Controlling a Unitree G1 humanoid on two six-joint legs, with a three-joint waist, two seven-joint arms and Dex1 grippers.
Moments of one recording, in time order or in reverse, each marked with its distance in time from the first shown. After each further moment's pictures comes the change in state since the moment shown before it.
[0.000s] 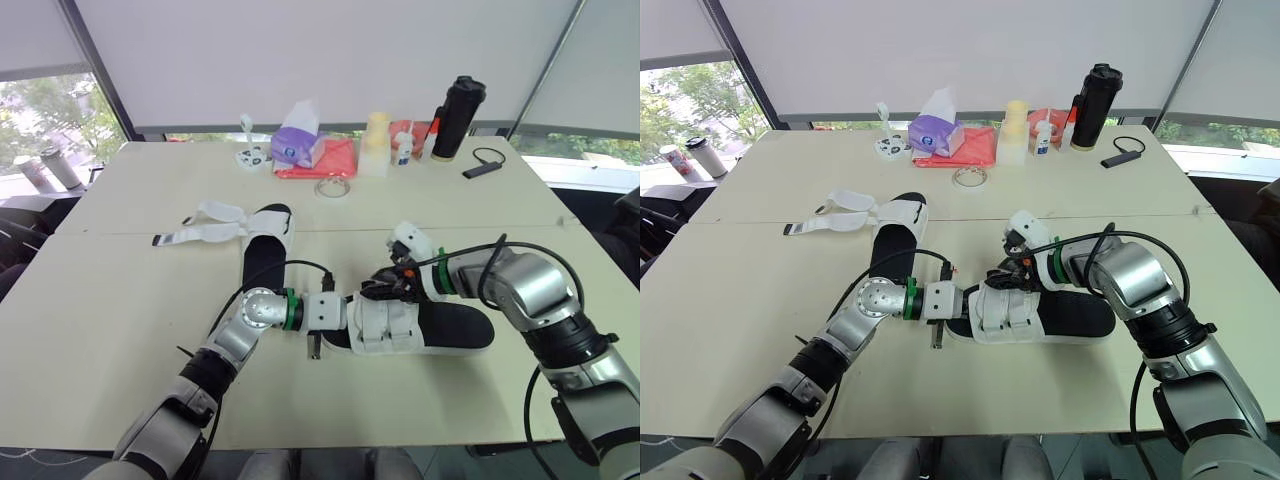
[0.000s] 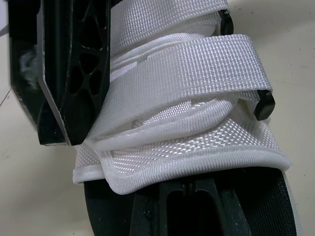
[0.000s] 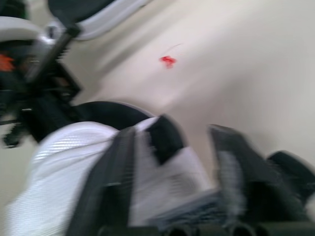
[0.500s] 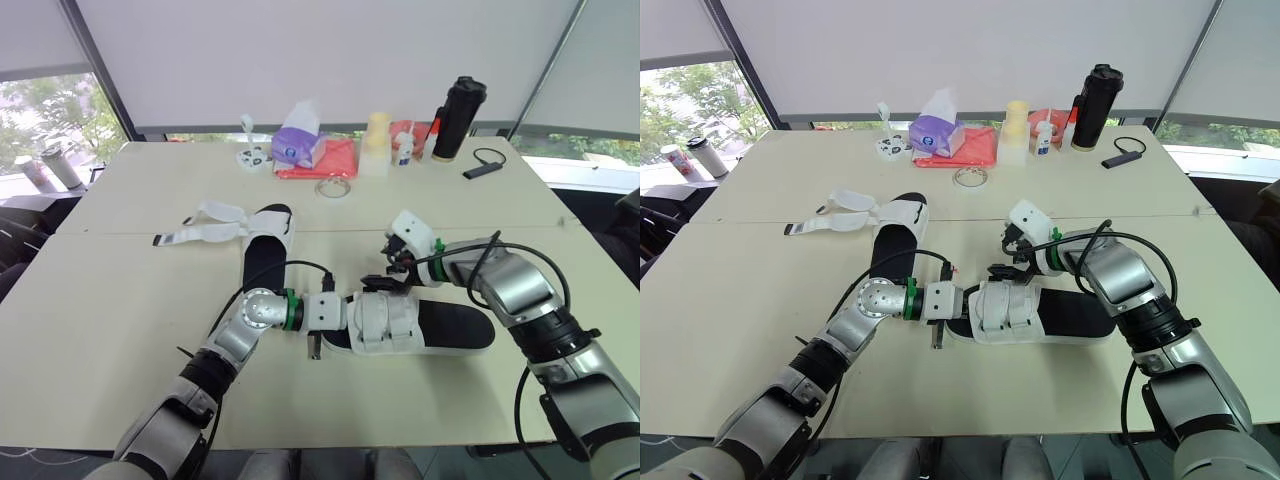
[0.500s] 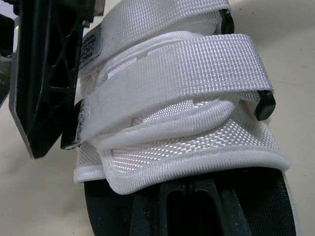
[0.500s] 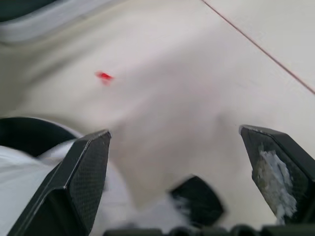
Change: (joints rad) left arm 0.001 -0.001 0.000 0.000 0.000 0.001 0.002; right arm -0.022 0.047 0.028 0.141 -0.216 -0.213 -0.036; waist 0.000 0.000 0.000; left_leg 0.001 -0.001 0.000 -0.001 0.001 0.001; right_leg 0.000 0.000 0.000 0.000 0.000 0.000
